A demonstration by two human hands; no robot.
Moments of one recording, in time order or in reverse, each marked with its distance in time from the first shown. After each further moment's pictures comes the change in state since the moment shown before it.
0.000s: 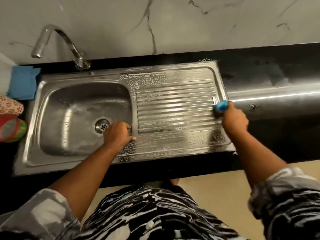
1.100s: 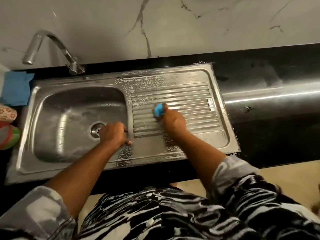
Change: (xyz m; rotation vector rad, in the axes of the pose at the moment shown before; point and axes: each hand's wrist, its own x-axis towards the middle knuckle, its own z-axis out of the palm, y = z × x) left_hand 0.016 0.012 -0.015 0.174 -0.099 -0.045; right_hand -0.075 -0.140 0.056 0.436 -0.257 -0.196
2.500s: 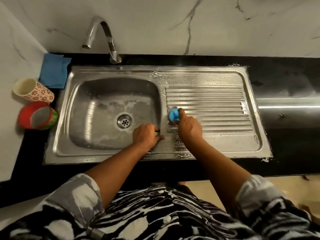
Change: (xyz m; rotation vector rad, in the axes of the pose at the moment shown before) left_hand -0.005 -0.050 0.044 -0.279 0.087 0.201; right_hand -0.037 -0.042 0.087 -0.361 0.045 -0.103
